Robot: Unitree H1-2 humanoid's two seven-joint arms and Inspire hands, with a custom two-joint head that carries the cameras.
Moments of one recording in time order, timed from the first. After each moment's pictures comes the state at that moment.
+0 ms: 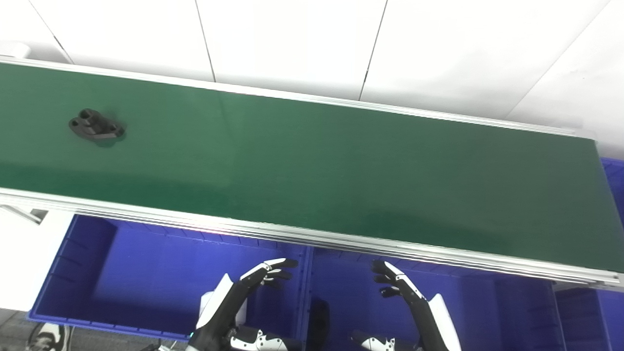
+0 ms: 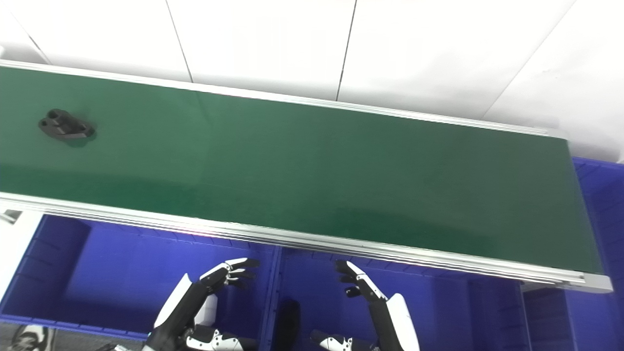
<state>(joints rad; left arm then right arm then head) 0.40 0.36 -0.69 0.02 0.21 -0.44 0.36 0.55 -0.23 0.35 -0.05 -0.43 -0.41 -0.19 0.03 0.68</state>
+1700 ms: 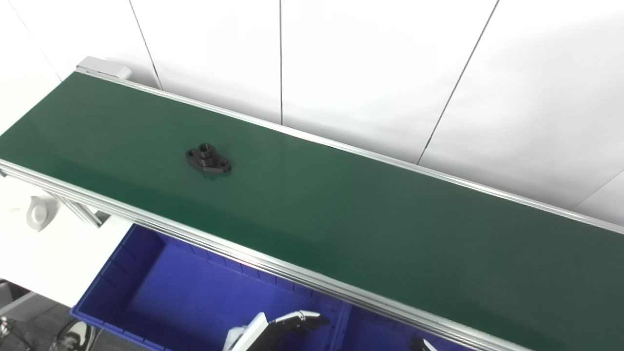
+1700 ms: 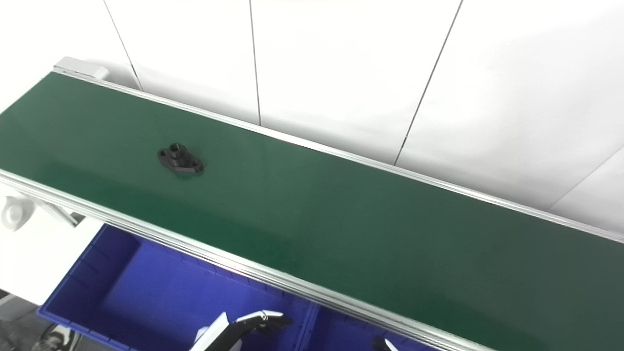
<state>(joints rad) 0.31 0.40 -0.83 0.15 0.24 -0.44 0.55 0.48 -0.32 0.47 0.06 -0.37 -0.41 -0.35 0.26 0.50</state>
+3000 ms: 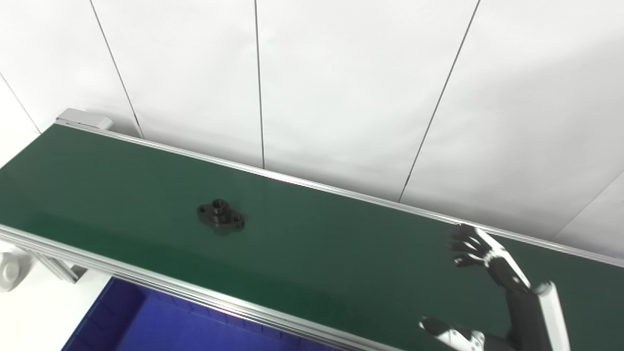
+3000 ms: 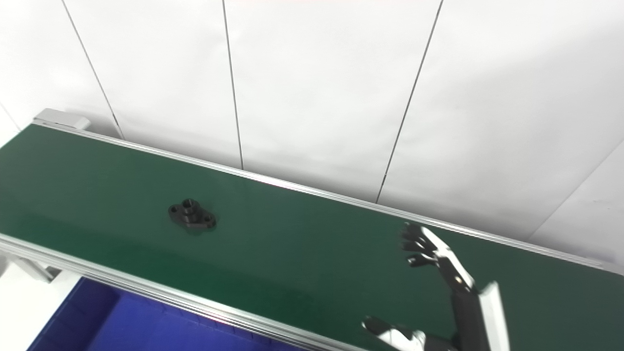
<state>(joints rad) 0.30 0.45 -0.83 0.14 0.22 -0.44 0.55 0.15 -0.24 0.22 -0.51 -0.34 -0.19 -0.01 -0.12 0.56</state>
